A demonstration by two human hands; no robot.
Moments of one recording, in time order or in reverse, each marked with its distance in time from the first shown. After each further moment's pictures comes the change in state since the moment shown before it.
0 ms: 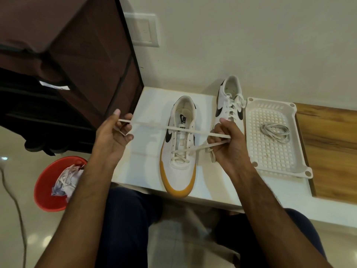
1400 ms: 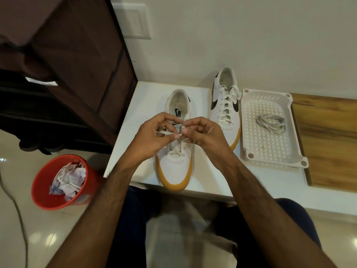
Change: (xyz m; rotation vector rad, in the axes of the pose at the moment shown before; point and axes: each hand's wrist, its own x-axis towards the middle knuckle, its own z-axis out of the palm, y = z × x) left_hand -0.024 -0.050 0.057 0.898 -0.560 0.324; right_hand -0.004 0.019 0.006 -0.594 -0.216 -0.051
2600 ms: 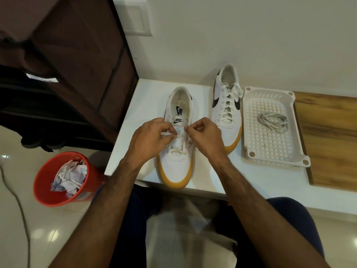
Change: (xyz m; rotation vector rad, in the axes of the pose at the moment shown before) left_hand 0.006 -0.025 0.003 0.597 0.093 0.052; right_hand 0.015 0.019 0.011 -0.586 0.334 0.084
